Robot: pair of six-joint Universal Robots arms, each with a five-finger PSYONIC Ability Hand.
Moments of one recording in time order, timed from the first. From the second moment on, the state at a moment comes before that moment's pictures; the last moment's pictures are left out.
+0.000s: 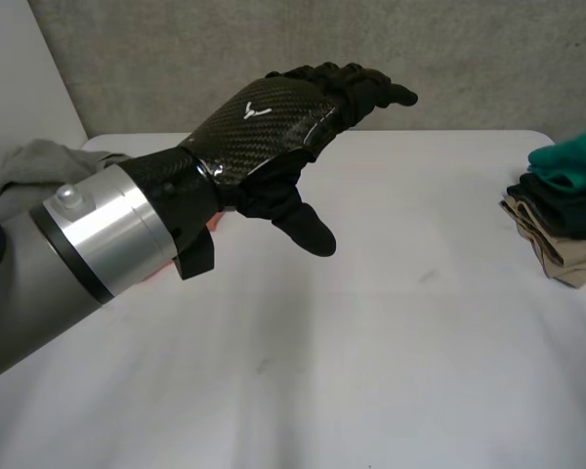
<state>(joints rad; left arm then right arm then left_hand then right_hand) 4.17 -1.62 -1.46 3.21 -0.94 3.06 1.23 -0.68 1.06 -0.65 1.03 3.02 0.19 0.20 0.21 0.20 0.05 1.02 1.14 1.15 1.20 0.95</state>
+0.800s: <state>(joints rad) 4.15 -1.62 -1.49 3.23 -0.95 3.05 1.00 -1.07 1.19 -0.01 1.08 2.83 0.19 0.20 0.21 0.20 0.05 0.22 0.21 0.21 0.20 0.05</state>
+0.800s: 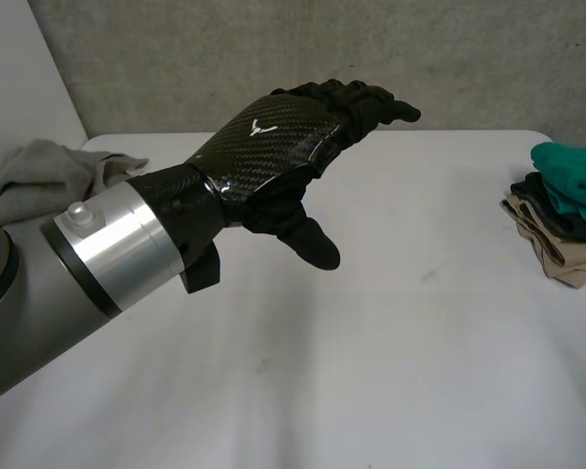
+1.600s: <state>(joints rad) 4.84 -2.46 -0.95 3.41 -1.22 3.67 1.89 -1.29 1.85 -0.28 1.23 2.58 0.19 0.20 0.21 0.20 0.05 0.22 0.21 0.21 0.20 0.05</state>
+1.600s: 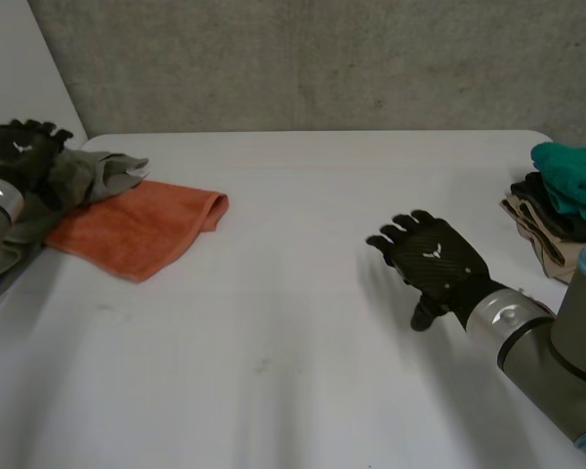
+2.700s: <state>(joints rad) 4.45 -1.94 -1.30 3.61 -1.24 3.41 1.77 -1.33 1.88 -0.29 1.28 2.63 1.08 1.17 1.14 1.18 0.93 0.22 0.21 0.21 0.20 0.05</state>
